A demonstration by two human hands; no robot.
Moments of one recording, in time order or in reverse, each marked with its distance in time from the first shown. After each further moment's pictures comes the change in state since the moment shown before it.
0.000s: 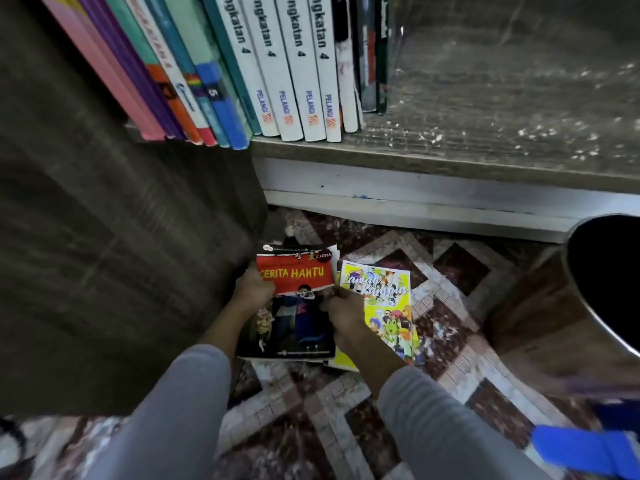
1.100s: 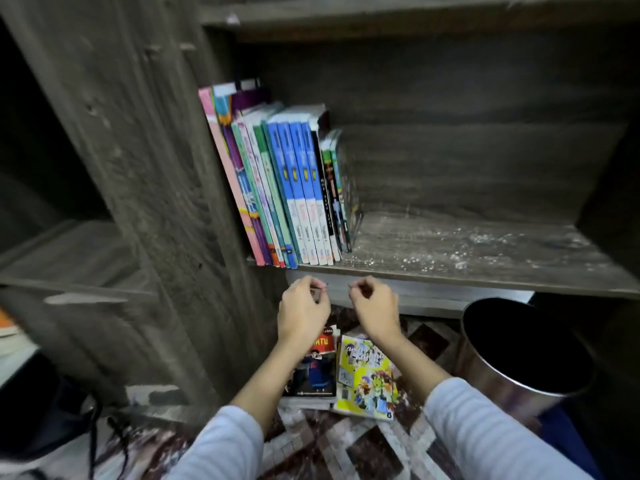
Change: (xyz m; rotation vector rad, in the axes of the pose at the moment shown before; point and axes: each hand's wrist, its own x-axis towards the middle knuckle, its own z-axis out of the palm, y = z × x) left_hand -0.256 0.145 -0.099 -0.065 0.424 0.547; right_hand -0.235 -0.139 -0.060 -0.365 0.251 -0.827
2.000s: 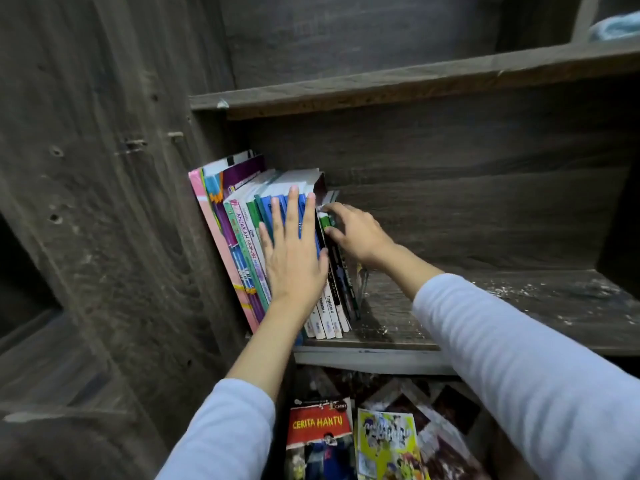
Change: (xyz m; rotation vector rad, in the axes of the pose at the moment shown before) left_hand 0.124 0.093 -0.058 0.544 0.337 0.479; right_hand 0.152 -0.151 -0.029 -0.481 -0.165 -0.482
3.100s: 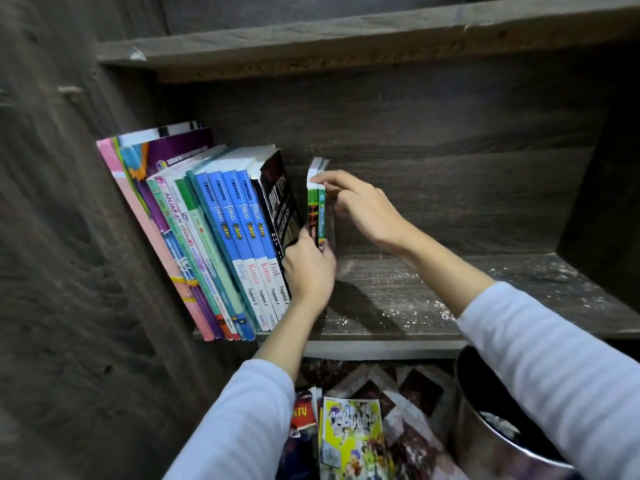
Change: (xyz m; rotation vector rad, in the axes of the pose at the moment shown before) left_hand -0.005 0.079 0.059 -0.525 -0.096 -0.450; right_hand -0.034 0.040 -0.045 0.485 0.069 -0.049
